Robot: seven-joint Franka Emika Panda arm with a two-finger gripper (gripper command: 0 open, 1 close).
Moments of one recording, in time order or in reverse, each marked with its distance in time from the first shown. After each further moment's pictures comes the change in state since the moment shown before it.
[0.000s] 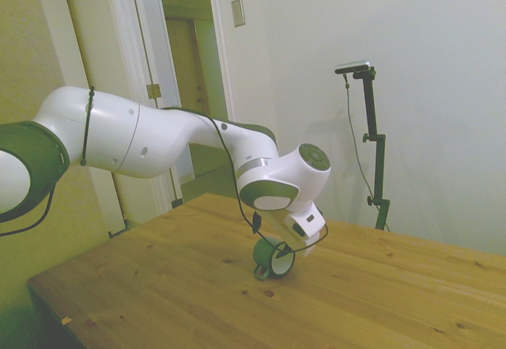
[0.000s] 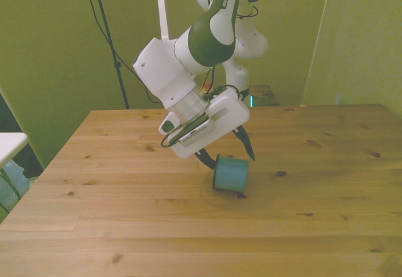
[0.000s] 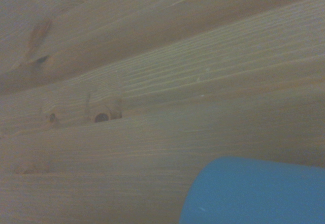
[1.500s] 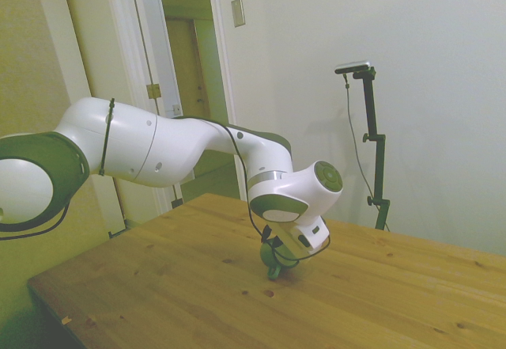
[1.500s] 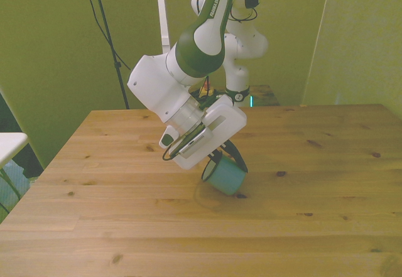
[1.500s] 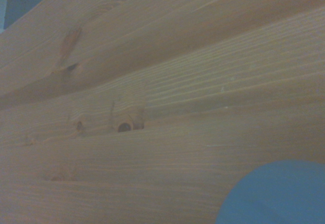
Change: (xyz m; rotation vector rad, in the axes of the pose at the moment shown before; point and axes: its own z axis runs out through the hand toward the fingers) arm 0.016 0.004 0.014 0.088 -0.070 -0.020
